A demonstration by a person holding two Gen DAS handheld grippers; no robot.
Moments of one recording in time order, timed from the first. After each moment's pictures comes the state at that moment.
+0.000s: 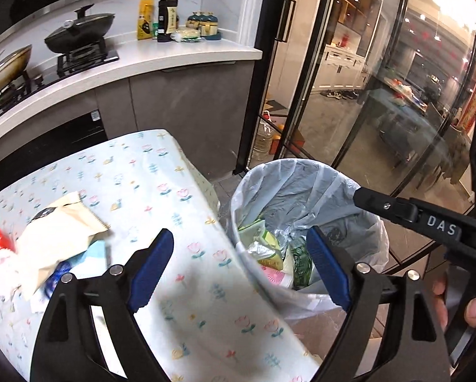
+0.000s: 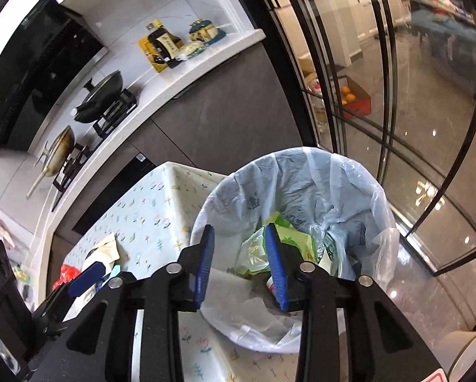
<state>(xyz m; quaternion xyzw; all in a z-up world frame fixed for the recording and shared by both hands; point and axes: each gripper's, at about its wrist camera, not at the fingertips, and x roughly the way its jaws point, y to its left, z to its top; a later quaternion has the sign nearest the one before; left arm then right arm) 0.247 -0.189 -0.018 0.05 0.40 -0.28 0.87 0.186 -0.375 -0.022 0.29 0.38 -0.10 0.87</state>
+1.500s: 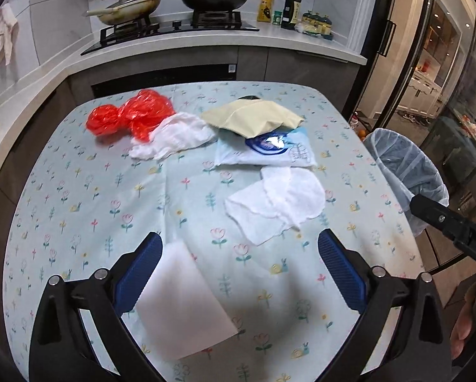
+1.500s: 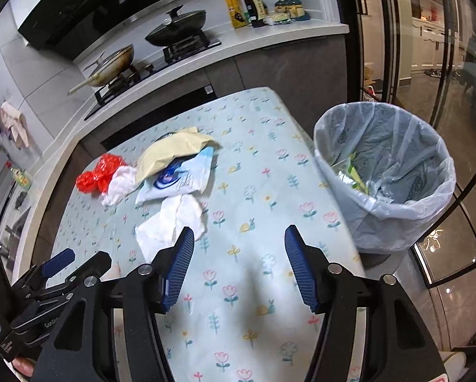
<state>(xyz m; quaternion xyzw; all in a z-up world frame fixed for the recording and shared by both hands) 0.151 0.049 -0.043 0.00 0.44 -0.09 0.89 0.126 -0.168 -0.027 0.17 0.43 -0.01 0.89</state>
